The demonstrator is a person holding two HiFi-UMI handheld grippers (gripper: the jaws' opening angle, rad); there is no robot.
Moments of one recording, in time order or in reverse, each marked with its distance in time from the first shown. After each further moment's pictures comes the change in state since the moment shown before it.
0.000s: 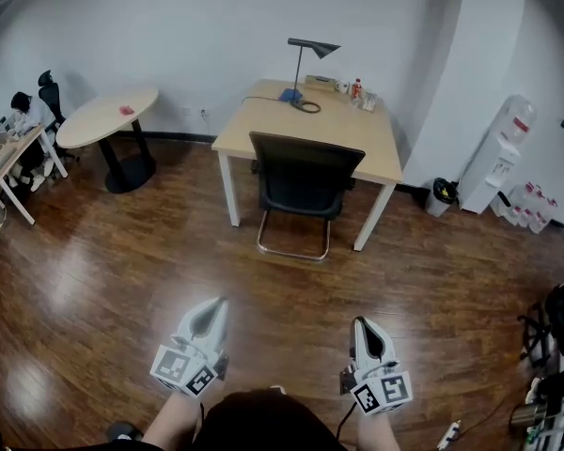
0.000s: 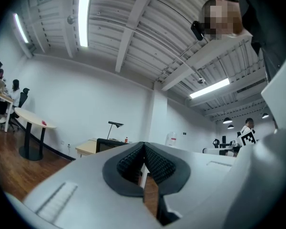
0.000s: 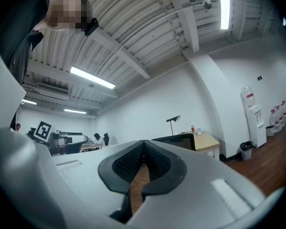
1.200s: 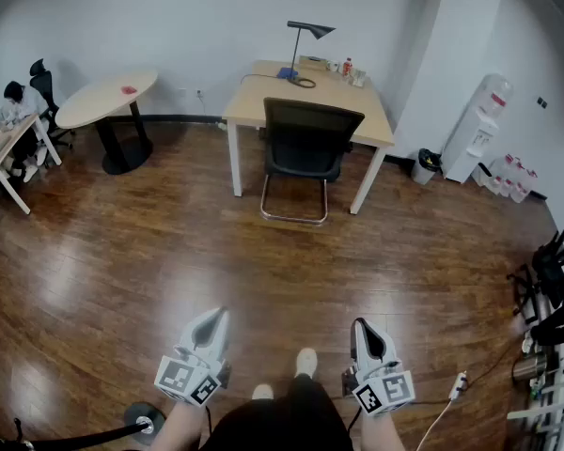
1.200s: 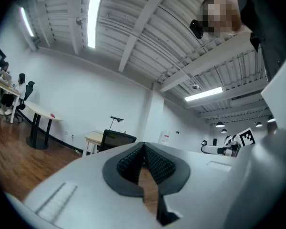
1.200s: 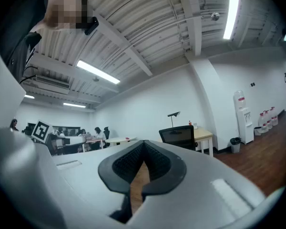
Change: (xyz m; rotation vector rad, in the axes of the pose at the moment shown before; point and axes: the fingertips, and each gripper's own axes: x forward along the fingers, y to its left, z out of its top) left arm -0.235 0.003 0.000 -0.070 0.059 -0.033; right arm -0.146 0.190 -0.036 -0.021 0.067 -0.070
